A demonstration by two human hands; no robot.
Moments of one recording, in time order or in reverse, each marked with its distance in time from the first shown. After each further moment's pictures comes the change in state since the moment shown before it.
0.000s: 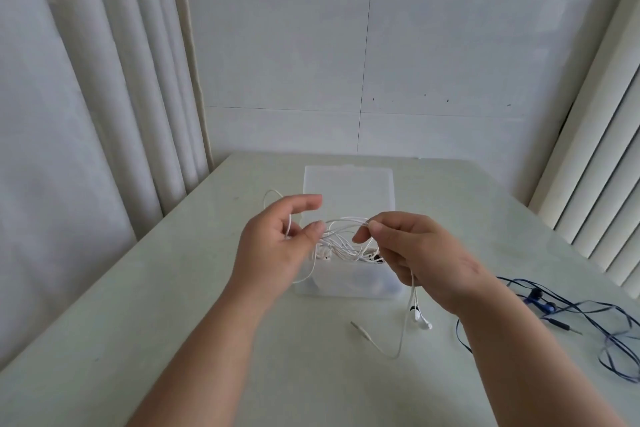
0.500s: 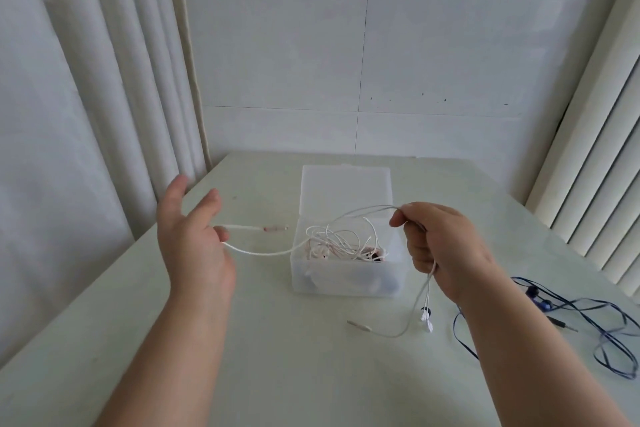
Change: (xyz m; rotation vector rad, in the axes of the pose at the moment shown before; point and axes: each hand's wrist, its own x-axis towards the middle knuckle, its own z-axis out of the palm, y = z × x) left_hand 0.019 -0.011 -0.038 -0.655 0.674 -0.216; right_hand 0.006 0.000 -0.012 0.238 0.348 0.112
